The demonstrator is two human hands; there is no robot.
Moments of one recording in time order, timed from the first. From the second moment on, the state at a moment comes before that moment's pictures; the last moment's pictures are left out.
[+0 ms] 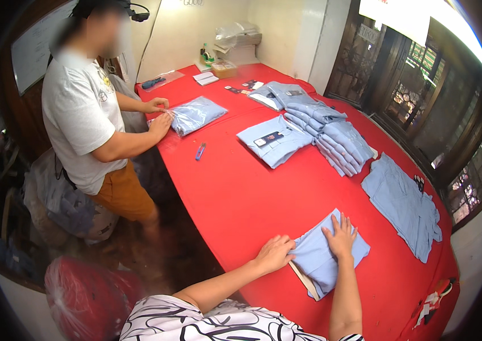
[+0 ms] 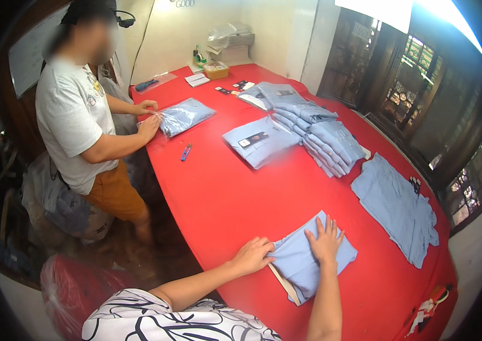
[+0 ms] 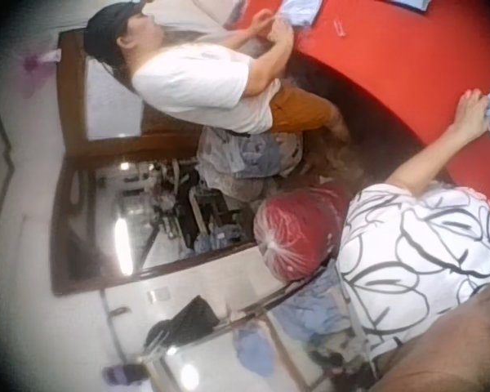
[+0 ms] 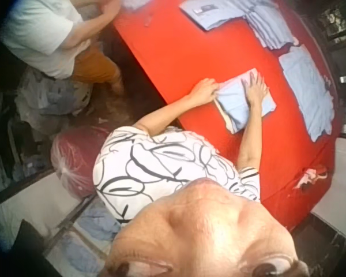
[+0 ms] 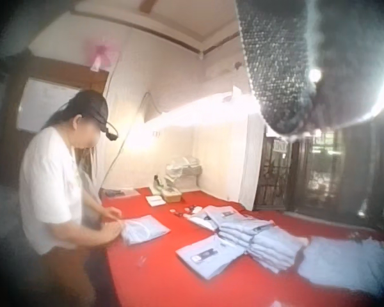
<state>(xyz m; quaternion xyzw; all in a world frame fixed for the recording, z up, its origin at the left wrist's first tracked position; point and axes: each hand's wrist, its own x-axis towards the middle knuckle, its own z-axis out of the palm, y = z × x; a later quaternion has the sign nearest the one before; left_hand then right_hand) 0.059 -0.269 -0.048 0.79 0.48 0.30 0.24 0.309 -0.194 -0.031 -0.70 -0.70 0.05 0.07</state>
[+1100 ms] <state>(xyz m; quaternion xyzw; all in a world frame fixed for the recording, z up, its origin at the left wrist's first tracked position) 0.084 -0.289 -0.058 0.75 0.43 0.36 0.36 0.338 -0.393 -0.040 -0.79 -0.39 0.17 0.44</state>
